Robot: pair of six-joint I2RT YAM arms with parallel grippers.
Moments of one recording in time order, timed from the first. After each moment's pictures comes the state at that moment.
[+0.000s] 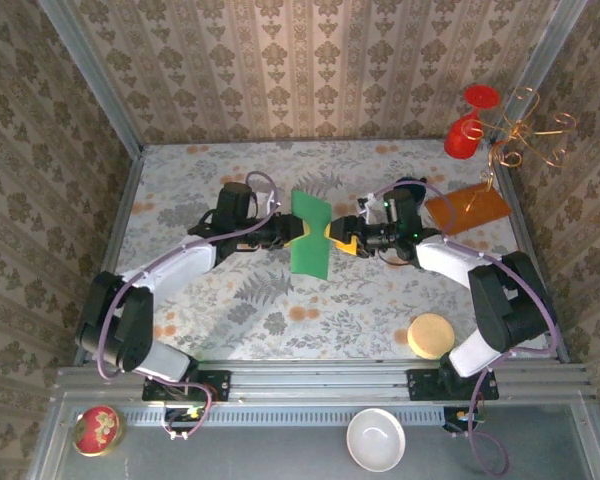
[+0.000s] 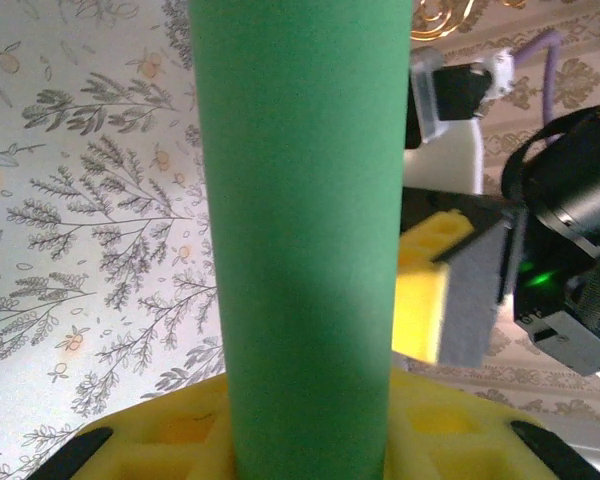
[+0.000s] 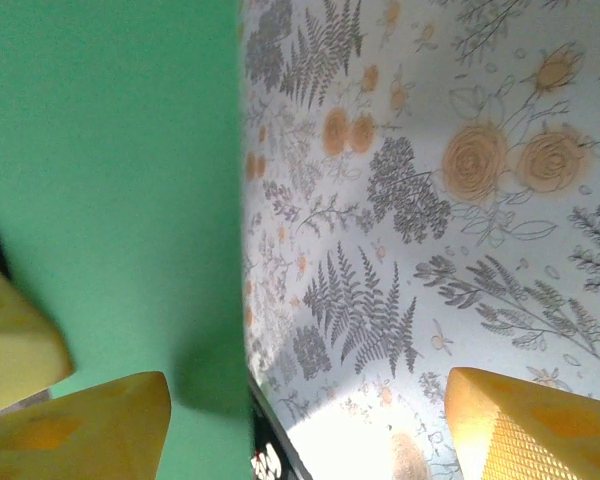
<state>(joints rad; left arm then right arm) -0.51 1.49 0.92 -0.03 0.82 -0.83 0.33 1.58 0.82 0.14 -0.84 0.82</state>
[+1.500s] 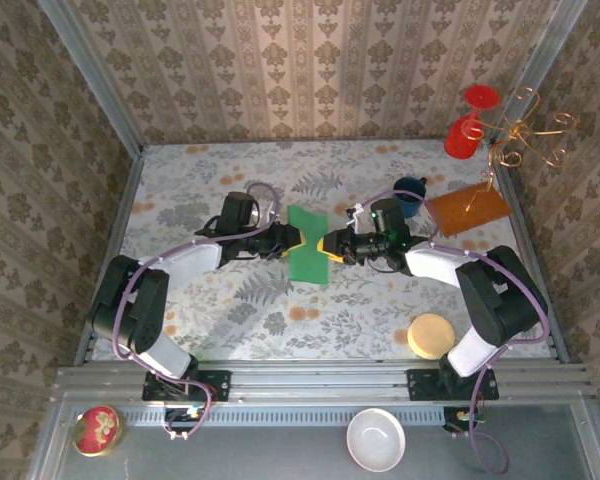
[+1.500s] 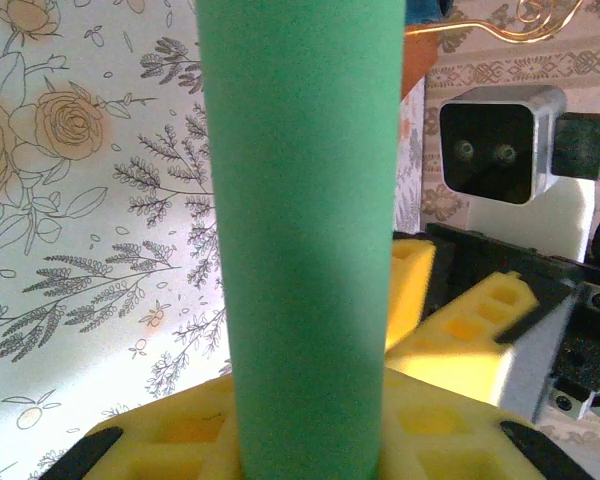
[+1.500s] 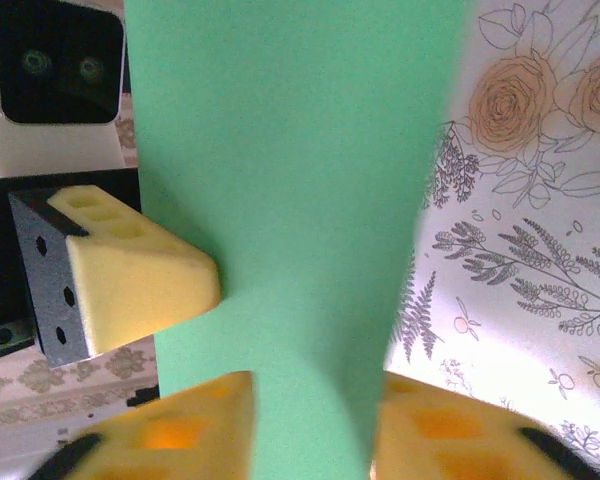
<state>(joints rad) -0.48 1.58 0.86 0.01 0.81 -0.85 0.40 1.63 0.78 0.25 -0.82 0.89</state>
